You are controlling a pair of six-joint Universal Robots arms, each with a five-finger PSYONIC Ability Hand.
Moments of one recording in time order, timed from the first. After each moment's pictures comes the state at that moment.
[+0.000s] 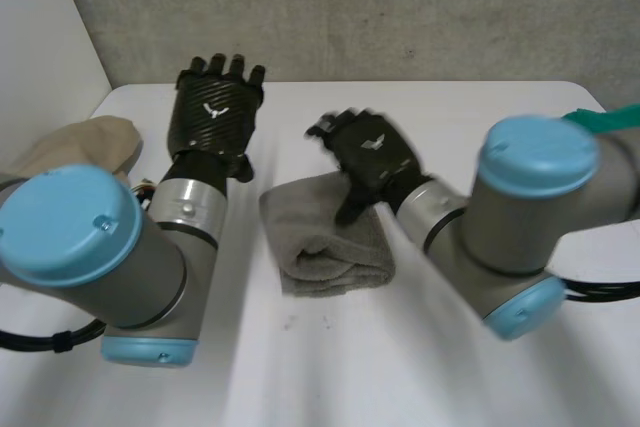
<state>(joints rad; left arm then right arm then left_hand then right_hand) 4.08 -1.92 -1.61 3.72 -1.78 3.58 2.16 -1.03 1.34 -0.23 1.34 3.01 0.20 0.21 0.21 0.20 0.05 0.20 0.22 0.22 0.23 0.07</state>
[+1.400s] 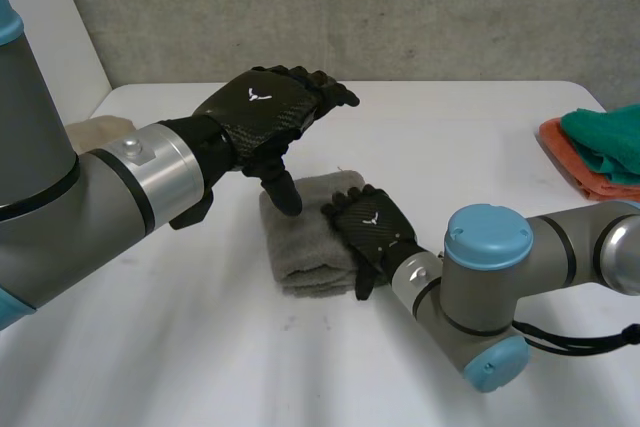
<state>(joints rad) 4.19 -1.80 -1.30 2.95 -1.17 3.37 2.17 -0.83 1.46 -0.40 1.38 2.75 0.19 0.21 0.21 0.20 0.05 0.18 0.22 0.22 0.23 0.06</state>
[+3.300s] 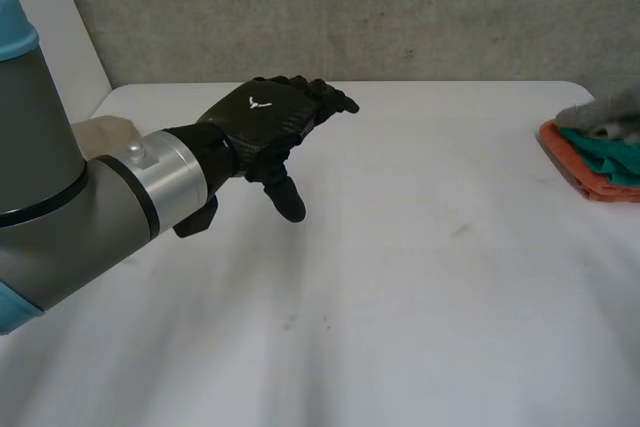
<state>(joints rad) 4.19 -1.82 -1.31 2.95 -1.18 3.31 1.18 -0.58 0.92 -0.68 0.86 3.15 0.20 0.21 0.21 0.20 0.05 0.93 1.17 1.15 1.19 0.94</state>
